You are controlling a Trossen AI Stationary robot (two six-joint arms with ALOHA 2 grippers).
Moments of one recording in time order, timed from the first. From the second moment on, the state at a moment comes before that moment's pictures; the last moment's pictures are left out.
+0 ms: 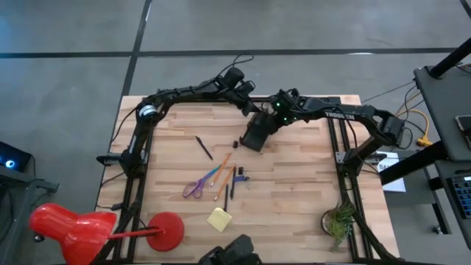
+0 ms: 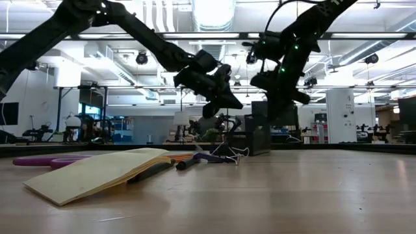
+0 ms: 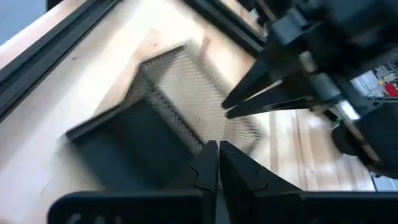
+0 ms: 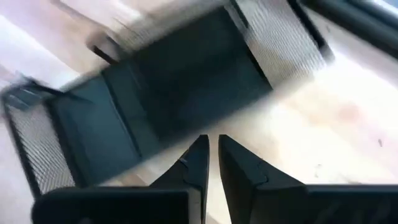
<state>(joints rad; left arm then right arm) 0.61 2.14 1.71 -0.21 0.66 -0.20 -0.53 1.57 1.03 -0.55 0.08 0.44</state>
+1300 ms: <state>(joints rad) 0.49 2.10 1.62 -0.67 0.52 0.02 -0.53 1.47 1.00 -0.54 0.13 0.49</state>
